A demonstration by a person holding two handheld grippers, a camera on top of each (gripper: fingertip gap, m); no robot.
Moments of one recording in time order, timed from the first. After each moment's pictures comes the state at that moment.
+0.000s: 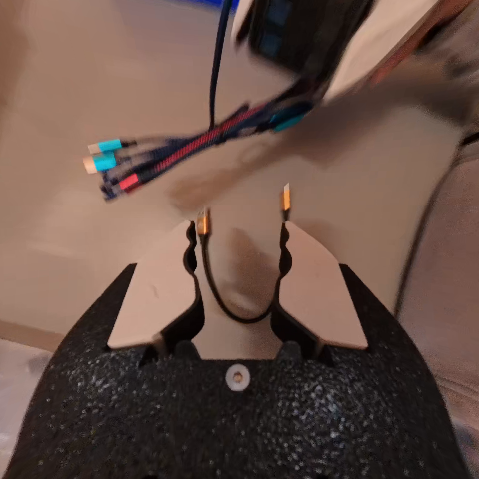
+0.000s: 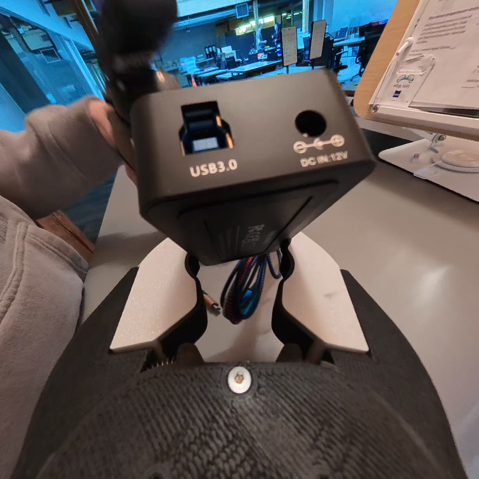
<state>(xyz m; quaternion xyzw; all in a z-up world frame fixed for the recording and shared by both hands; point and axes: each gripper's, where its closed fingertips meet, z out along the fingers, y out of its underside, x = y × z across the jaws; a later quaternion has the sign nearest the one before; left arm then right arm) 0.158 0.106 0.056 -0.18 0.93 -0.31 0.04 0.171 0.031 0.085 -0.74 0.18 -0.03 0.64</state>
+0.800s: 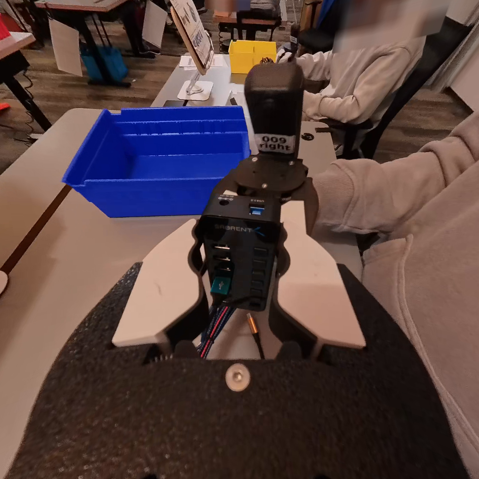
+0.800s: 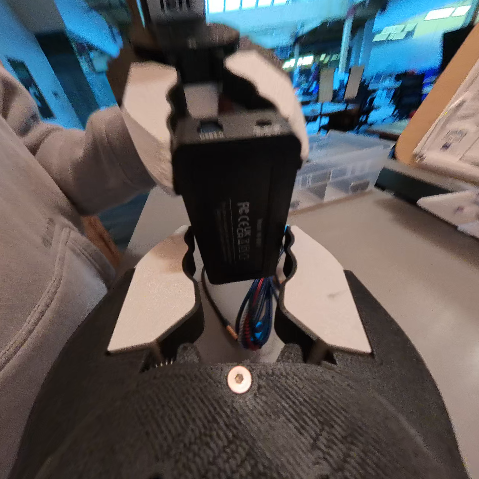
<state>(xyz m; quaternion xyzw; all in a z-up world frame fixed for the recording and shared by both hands) 0.148 0.016 0.155 -0.05 0.84 -0.54 0.03 0.146 0.057 0.113 -0.72 0.11 -0.02 0.69</state>
